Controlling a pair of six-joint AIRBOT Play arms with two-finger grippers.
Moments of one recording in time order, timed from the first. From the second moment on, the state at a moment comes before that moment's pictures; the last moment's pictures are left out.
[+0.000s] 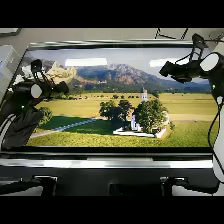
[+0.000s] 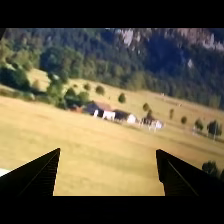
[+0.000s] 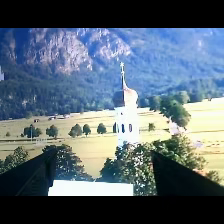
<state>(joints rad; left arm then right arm) -0.12 -1.47 1.28 1.57 -0.65 -2.03 -0.05 -1.48 1.62 -1.25 1.03 1.61</state>
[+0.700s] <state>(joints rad) 0.09 -2.05 1.75 1.05 -0.49 -2.24 -0.05 -1.48 1.62 -1.25 1.07 1.59</state>
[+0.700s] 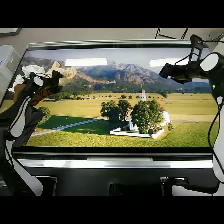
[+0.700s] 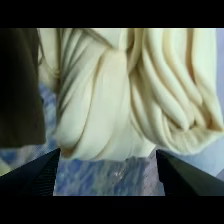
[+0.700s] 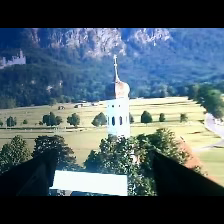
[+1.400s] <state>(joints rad) 0.00 -1.96 1.76 1.01 -0.24 -2.04 -0.05 -1.45 1.62 -1.23 1.13 1.58</state>
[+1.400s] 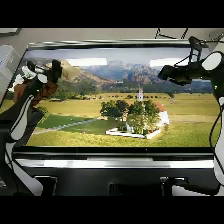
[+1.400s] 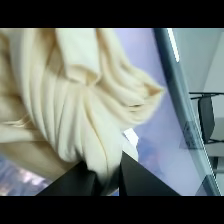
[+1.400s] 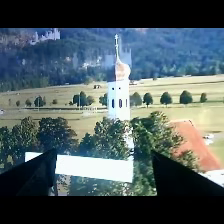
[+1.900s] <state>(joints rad) -0.33 -1.28 1.76 1.11 -0.78 -1.50 -0.05 -1.15 1.62 -1.35 1.02 1.58</state>
